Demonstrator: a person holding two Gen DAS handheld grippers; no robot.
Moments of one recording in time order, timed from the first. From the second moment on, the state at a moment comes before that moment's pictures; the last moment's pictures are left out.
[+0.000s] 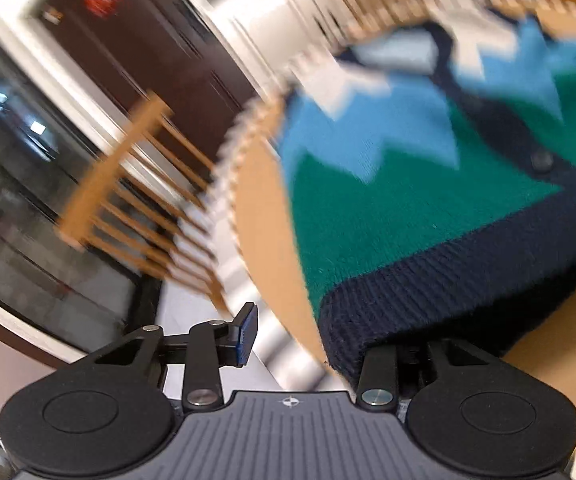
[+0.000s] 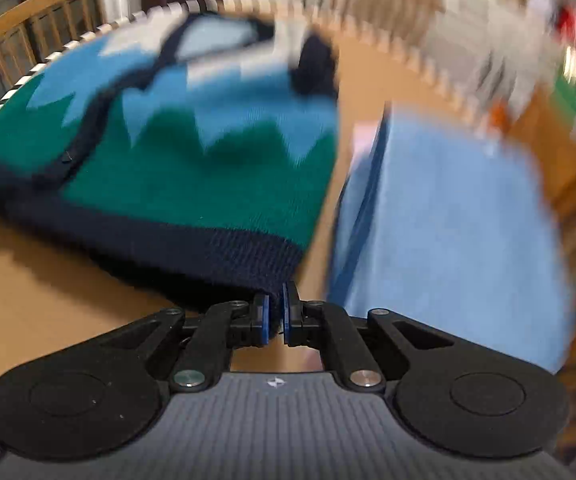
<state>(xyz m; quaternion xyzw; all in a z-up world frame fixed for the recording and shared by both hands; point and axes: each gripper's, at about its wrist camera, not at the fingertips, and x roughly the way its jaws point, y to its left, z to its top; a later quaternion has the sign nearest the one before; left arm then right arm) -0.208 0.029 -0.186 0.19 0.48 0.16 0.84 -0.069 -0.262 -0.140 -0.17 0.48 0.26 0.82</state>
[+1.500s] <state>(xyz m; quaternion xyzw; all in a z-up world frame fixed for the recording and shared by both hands) -0.174 0.147 -0.084 -0.13 0.54 -0.15 0.82 0.123 -0.207 -0.067 0.04 0.44 0.32 0.84</state>
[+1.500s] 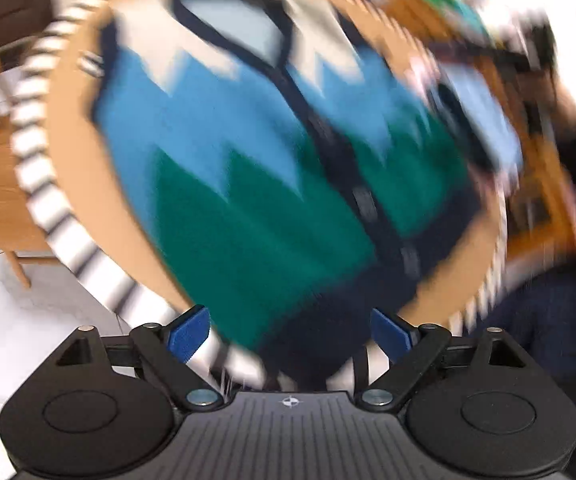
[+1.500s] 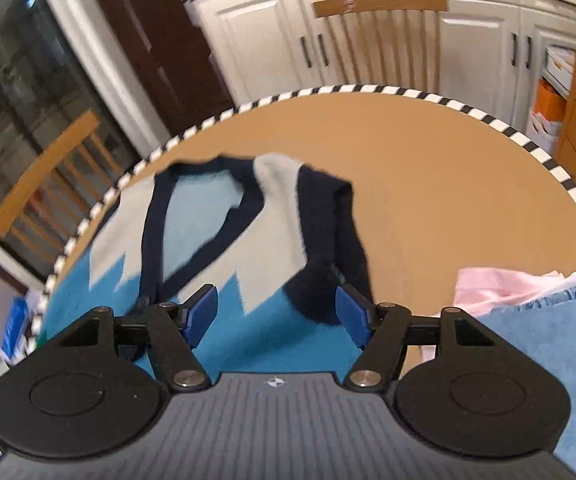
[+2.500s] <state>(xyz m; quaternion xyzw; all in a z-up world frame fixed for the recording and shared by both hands) 0.148 0.253 -0.183 -0.28 0.43 -0.01 0.86 0.331 -0.132 -0.118 0.24 0.47 0.31 0.79</state>
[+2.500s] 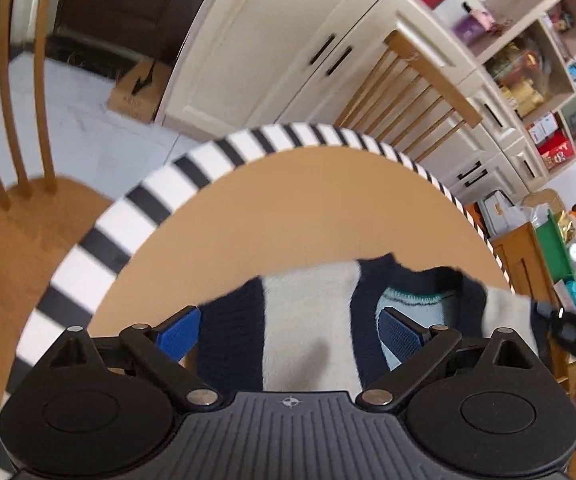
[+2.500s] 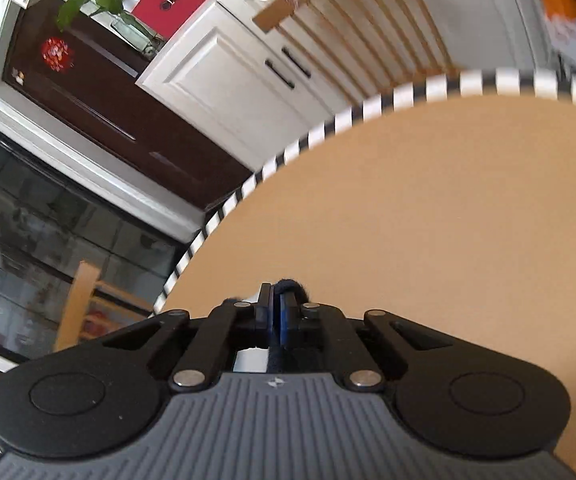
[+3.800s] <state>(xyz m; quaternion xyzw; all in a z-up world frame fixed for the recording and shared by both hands) 0.126 0.097 -0.189 -0.10 0.40 0.02 0.91 0.230 -0.128 -0.152 -0.17 0.52 0.26 0.79</state>
